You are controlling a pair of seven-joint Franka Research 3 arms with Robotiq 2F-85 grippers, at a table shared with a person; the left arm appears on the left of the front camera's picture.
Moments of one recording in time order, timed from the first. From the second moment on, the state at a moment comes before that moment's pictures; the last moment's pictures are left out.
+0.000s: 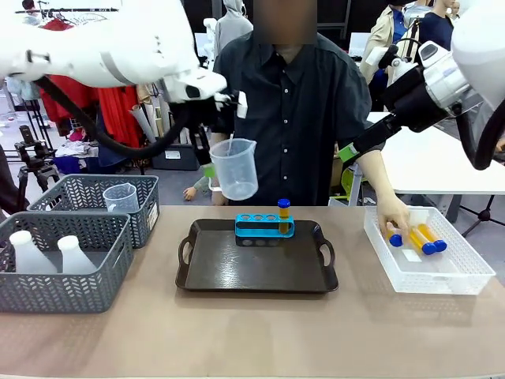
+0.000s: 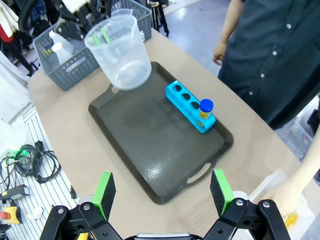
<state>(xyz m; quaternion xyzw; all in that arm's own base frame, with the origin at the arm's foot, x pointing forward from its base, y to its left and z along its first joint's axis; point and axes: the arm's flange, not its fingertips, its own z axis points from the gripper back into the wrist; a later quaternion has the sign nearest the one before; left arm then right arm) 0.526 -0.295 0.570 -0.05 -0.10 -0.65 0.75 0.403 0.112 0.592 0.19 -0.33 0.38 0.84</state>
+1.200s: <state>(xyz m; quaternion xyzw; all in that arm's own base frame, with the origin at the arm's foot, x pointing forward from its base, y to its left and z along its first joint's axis) 0.536 -0.450 0.428 -0.03 -0.06 -0.76 0.65 0.403 0.113 0.593 0.19 -0.33 0.38 0.84</state>
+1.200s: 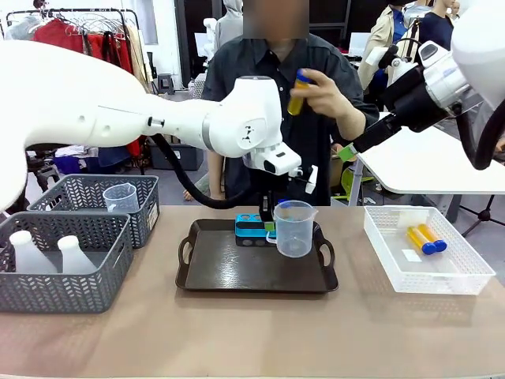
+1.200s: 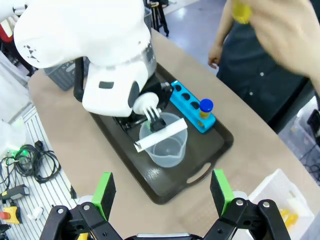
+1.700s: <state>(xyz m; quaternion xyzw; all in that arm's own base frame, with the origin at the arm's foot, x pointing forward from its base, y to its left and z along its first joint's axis) 0.538 -0.447 0.393 -0.04 -0.02 -0.76 0.64 0.403 0.113 0.593 0.19 -0.33 0.38 0.84</state>
